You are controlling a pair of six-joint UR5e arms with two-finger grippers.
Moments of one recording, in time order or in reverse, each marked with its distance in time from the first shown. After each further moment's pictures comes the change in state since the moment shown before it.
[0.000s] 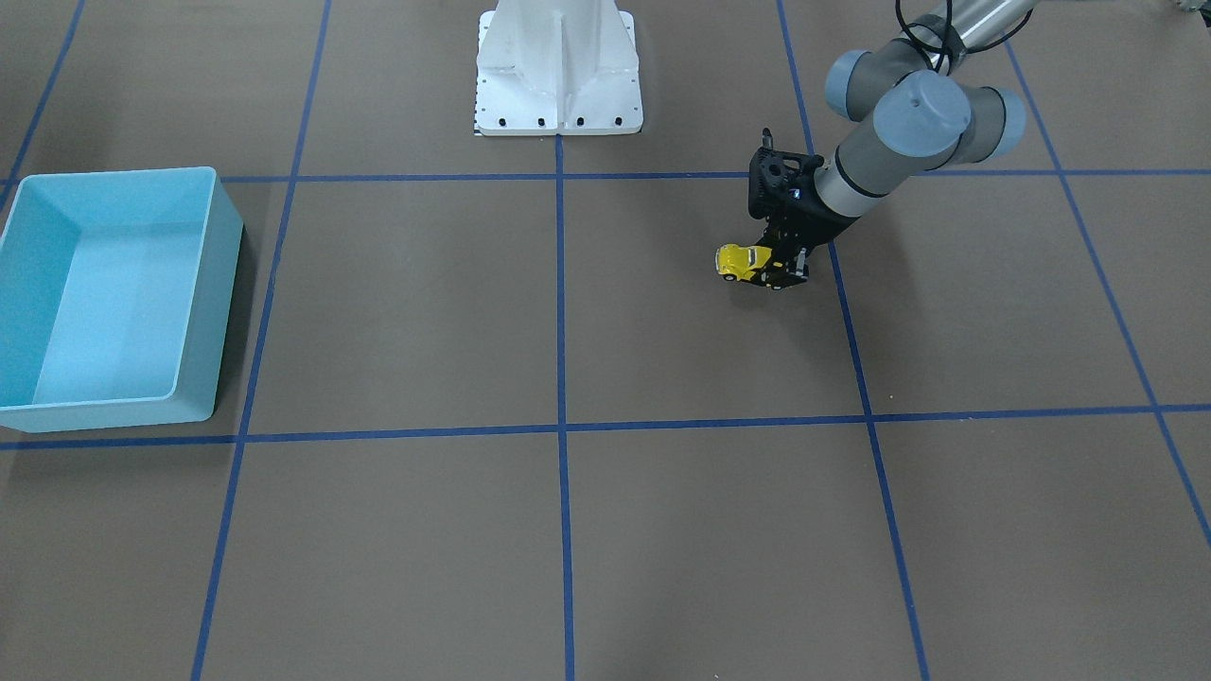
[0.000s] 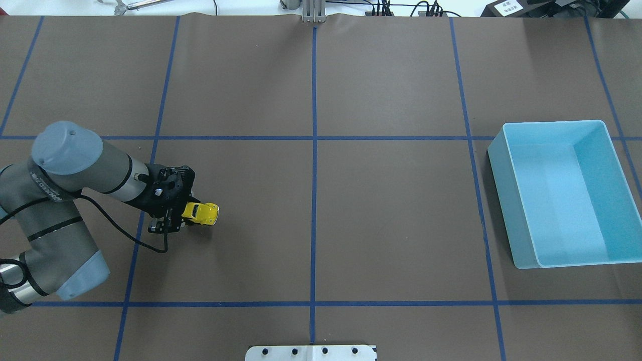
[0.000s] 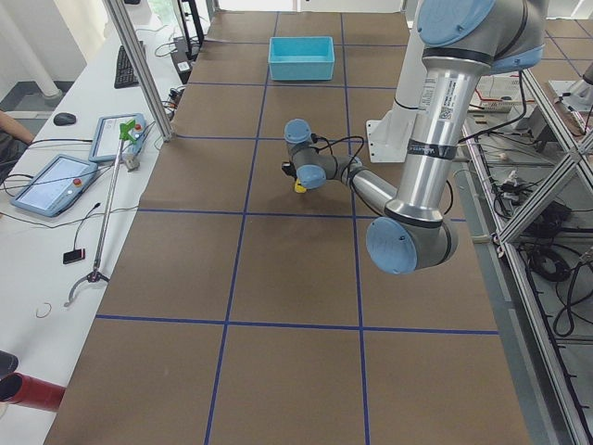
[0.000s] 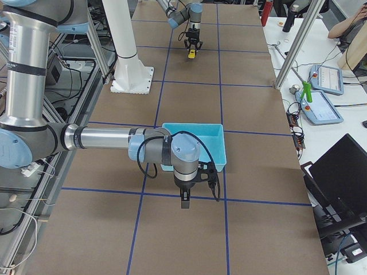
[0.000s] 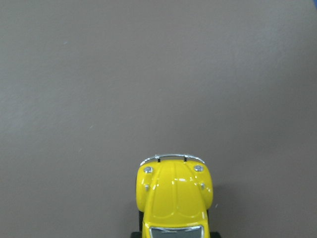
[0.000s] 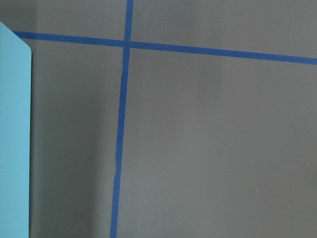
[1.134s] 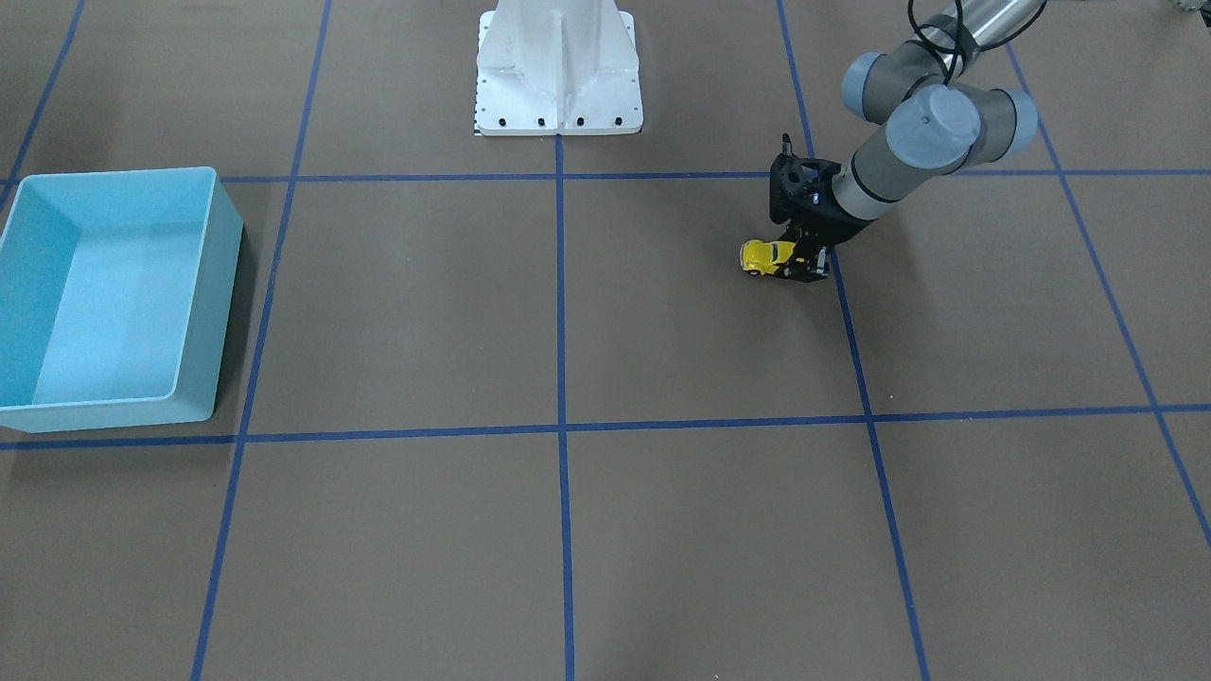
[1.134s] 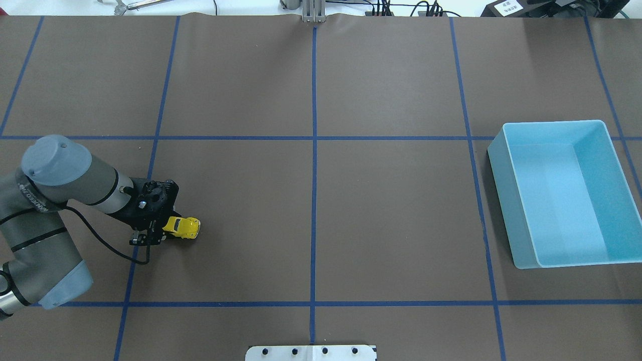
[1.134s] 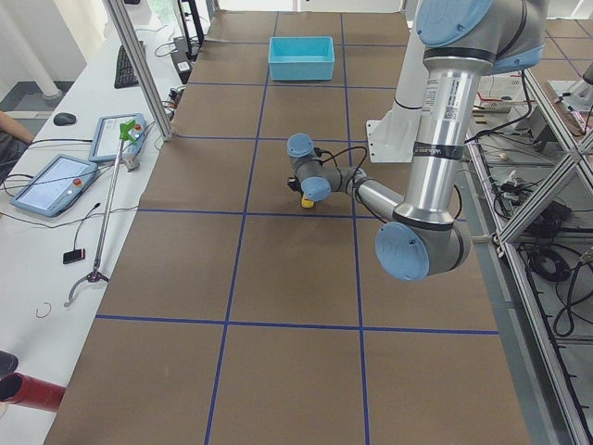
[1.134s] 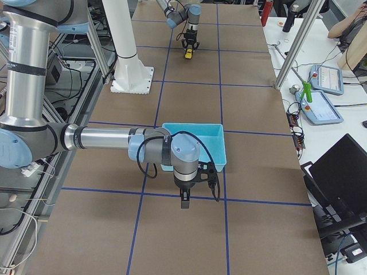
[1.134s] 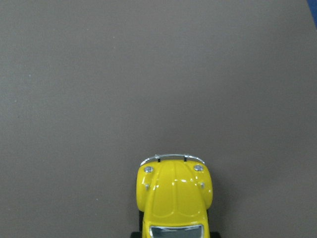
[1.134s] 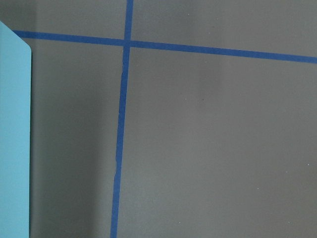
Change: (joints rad) left arm -0.004 0.076 0.010 0.001 -0.026 0.010; right arm 0.000 -0.001 0.000 0.000 0.001 0.000
